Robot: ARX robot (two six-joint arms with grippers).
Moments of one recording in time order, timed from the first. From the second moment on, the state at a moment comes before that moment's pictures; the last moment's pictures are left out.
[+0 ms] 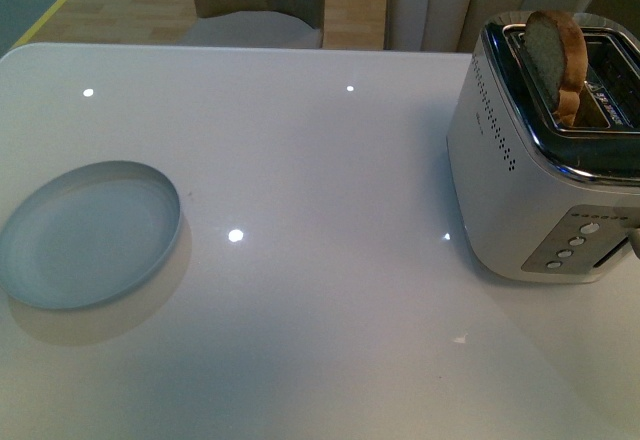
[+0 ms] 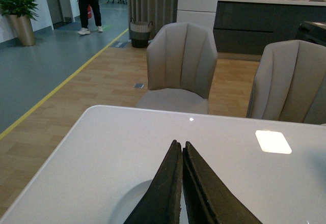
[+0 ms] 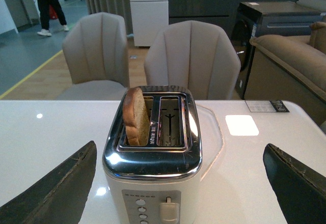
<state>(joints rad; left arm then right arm) 0.00 0.54 0.02 0.53 0.00 -0.01 0.00 0.01 0.02 0.00 0.00 0.00</state>
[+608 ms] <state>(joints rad) 0.00 0.26 0.01 0.26 0.00 -0.01 0.00 0.01 0.02 0.00 0.00 0.00</state>
